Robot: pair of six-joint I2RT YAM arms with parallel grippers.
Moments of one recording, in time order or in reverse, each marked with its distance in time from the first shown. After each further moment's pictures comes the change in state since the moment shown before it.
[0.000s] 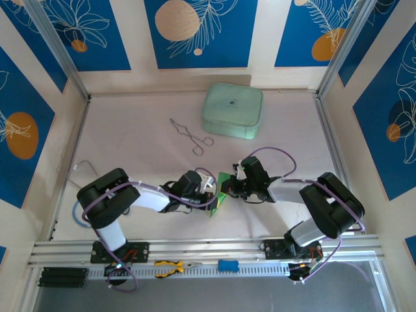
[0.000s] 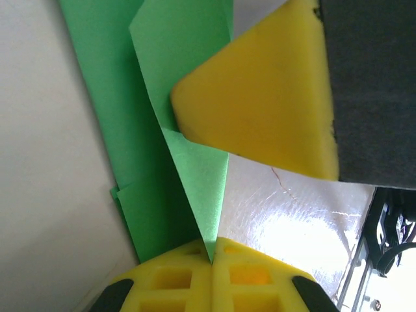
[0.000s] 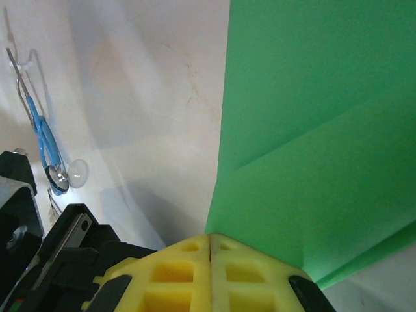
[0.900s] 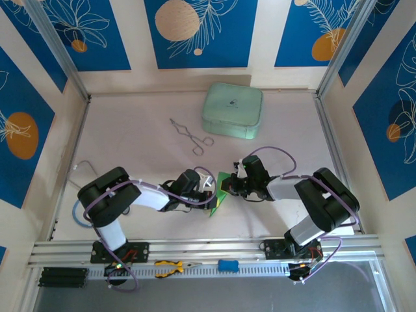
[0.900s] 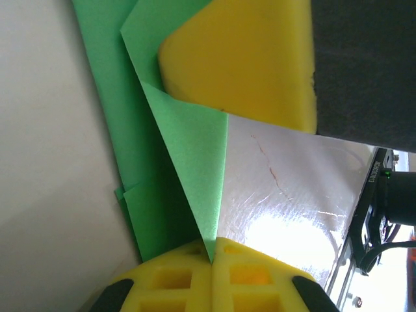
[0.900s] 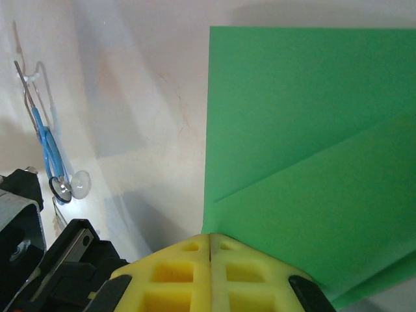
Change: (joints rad) left arm 0.023 0.013 -0.002 0.018 0.049 -0.043; right arm -0.032 0.060 0.000 0.077 -0.019 -0.008
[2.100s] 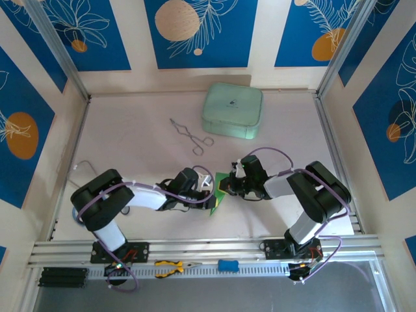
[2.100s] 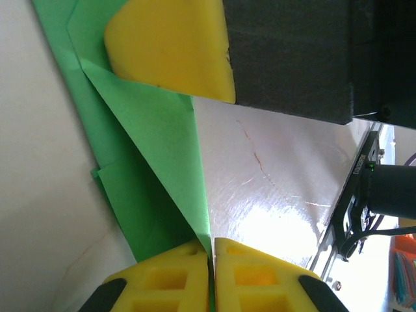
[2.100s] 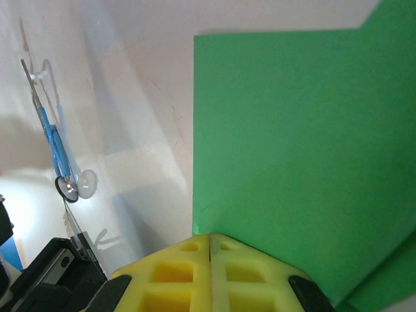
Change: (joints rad) left arm 0.010 -0.061 0.000 -0.077 0.040 -0.020; right arm -0.004 0.095 0.014 0.081 -0.046 0.015
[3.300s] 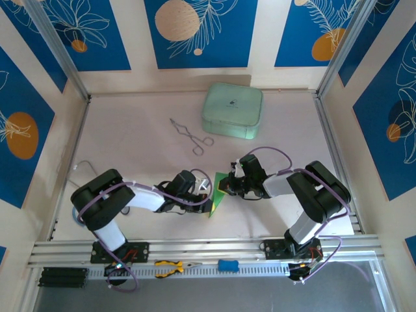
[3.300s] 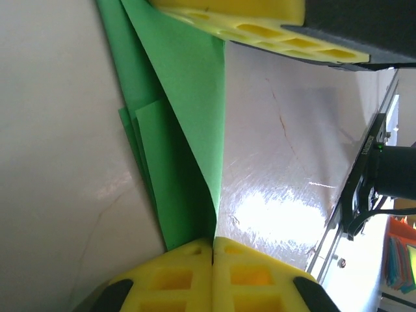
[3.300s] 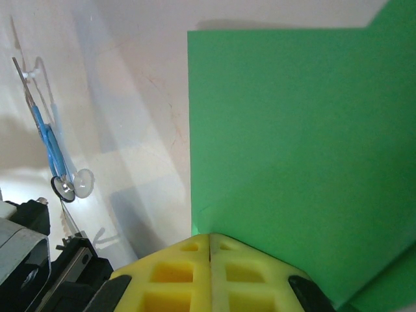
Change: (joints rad) left arm 0.006 0.005 -0.048 0.002 0.046 -0.003; right arm 0.006 0.000 0.019 -0.044 0.005 0.000
